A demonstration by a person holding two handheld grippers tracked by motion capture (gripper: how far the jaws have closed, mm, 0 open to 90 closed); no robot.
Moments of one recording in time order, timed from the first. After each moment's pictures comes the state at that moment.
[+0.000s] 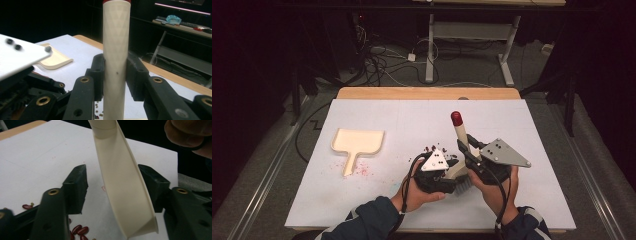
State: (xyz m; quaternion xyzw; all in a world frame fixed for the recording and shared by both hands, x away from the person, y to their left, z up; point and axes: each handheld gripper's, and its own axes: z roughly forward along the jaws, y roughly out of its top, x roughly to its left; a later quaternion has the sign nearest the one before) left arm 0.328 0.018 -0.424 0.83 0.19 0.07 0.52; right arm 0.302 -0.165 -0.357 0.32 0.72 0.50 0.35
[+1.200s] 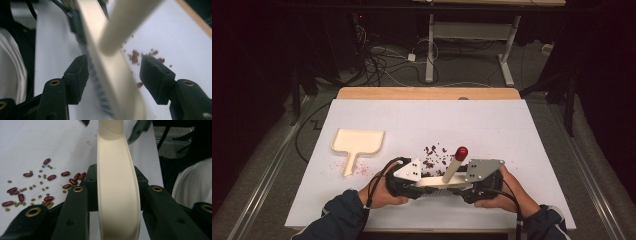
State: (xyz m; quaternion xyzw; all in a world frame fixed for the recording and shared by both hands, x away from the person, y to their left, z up) left arm 0.323 0.083 -0.420 0.91 0.04 0.04 0.42; right arm 0.313 -0.169 -0.401 0.08 0.91 0.37 0.16
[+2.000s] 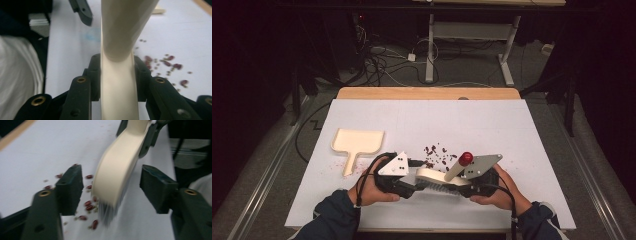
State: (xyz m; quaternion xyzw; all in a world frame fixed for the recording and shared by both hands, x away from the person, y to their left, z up) left arm 0.322 0.119 -0.406 0.87 0.10 0.13 0.45; right arm 0.324 -0.167 -0.402 0.07 0.90 0.42 0.10
